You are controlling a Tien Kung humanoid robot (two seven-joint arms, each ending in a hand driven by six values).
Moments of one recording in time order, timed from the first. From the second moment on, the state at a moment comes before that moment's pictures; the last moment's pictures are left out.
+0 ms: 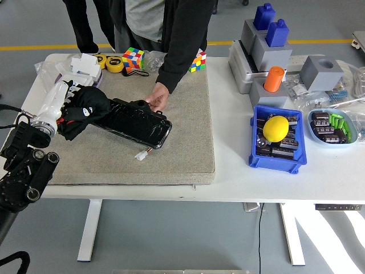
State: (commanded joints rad) left arm -0.46 0.14 -1.38 -0.91 1.96 0.17 0.01; right arm -0.05 -0.14 1.62 0.24 -1.33 0.01 0.22
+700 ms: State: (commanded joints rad) left arm -0.44 0.14 -1.19 -1.03 1.88 0.15 0.04; right arm -0.05 -0.14 1.61 0.24 -1.32 0.01 0.23
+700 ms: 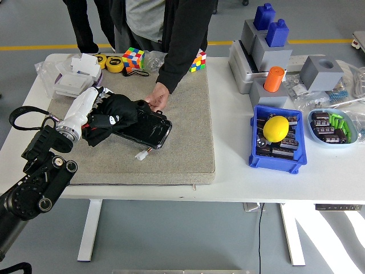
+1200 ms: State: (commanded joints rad) left arm -0.43 0.14 -1.00 -1.12 1.80 0.15 0.04; right arm -0.05 -0.13 1.61 0.24 -1.32 0.02 0.23
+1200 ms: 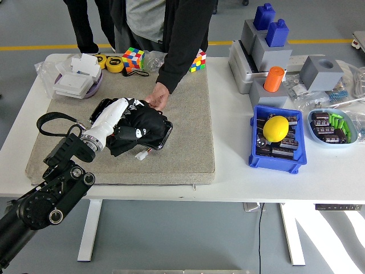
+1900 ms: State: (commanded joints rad) left arm -0.46 0.14 -0.99 -1.04 1.80 0.17 0.00; right arm -0.05 -0.13 1.61 0.25 -1.31 0.02 0.23
